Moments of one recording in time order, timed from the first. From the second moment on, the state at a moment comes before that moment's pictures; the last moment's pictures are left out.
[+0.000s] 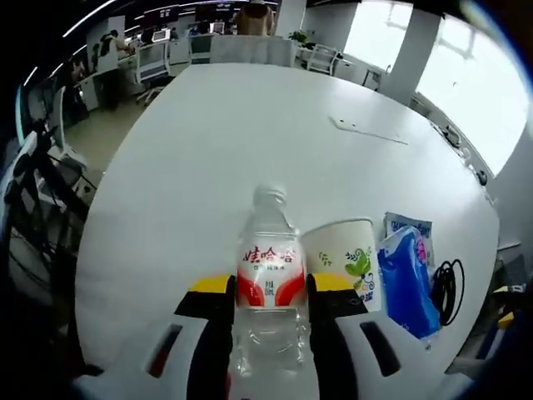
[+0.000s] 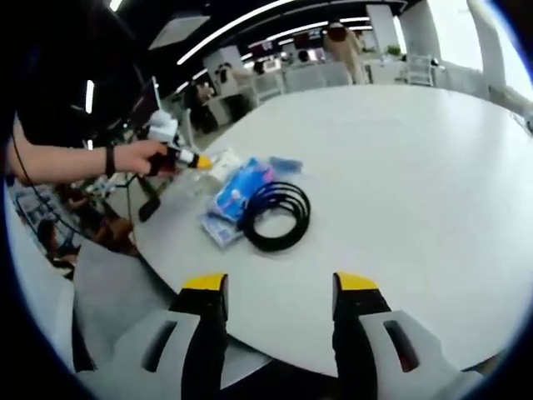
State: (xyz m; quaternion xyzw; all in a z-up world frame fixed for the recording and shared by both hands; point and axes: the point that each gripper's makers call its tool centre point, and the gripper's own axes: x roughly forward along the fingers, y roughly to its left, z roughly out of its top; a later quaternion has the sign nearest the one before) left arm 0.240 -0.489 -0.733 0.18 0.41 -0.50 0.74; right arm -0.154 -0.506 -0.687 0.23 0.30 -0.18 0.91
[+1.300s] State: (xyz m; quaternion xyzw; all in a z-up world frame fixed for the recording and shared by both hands) left arm 0.168 -0.374 -0.736 0.18 0.45 -0.43 0.76; right arm -0.110 -0.543 -0.677 0.21 0.27 -0.11 0.93
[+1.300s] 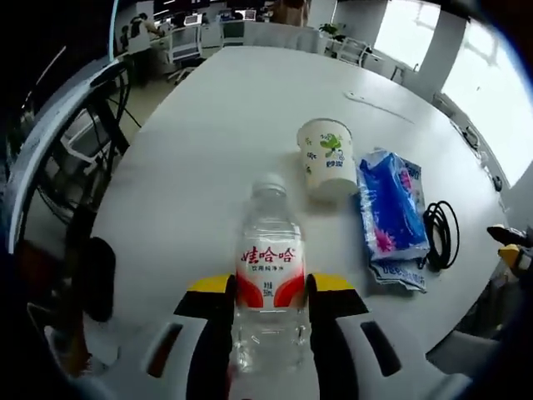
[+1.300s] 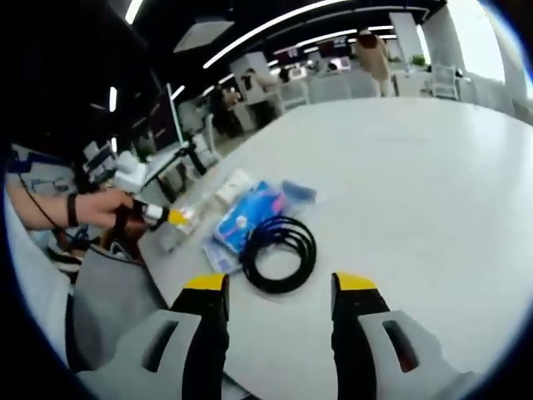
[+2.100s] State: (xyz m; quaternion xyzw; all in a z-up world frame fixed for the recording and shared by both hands) left arm 0.163 -0.389 -0.756 0.21 0.48 -0.45 0.73; right arm -0.136 -0.541 -0.678 0.22 0.27 -0.13 0.93
